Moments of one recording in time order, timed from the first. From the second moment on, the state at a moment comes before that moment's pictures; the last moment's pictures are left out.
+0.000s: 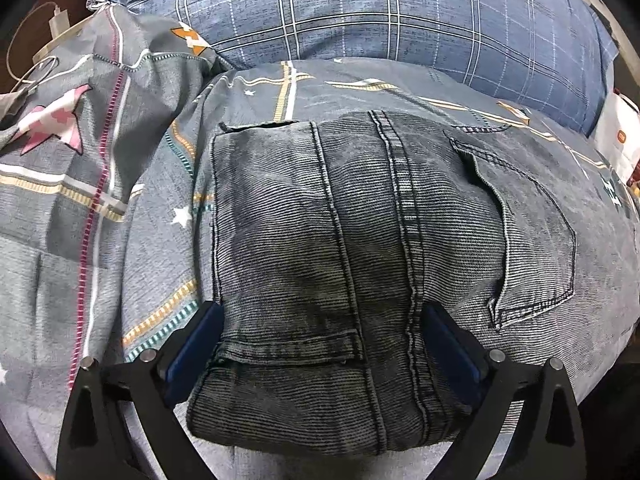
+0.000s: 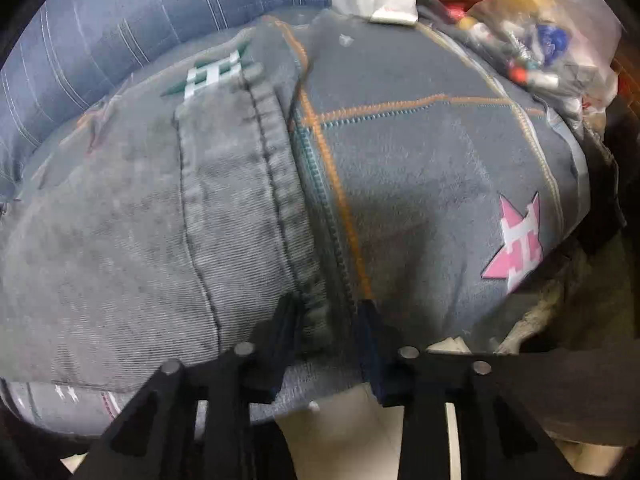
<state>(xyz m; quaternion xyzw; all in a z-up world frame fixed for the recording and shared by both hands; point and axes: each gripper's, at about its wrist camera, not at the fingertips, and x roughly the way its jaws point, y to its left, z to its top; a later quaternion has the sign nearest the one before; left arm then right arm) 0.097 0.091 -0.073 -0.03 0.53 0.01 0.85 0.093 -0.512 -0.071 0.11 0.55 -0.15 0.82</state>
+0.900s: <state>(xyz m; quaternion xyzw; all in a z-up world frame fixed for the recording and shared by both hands) 0.103 0.019 -0.072 0.03 0.48 0.01 0.88 0.170 -0.426 -0.081 0.29 0.47 0.06 0.83</state>
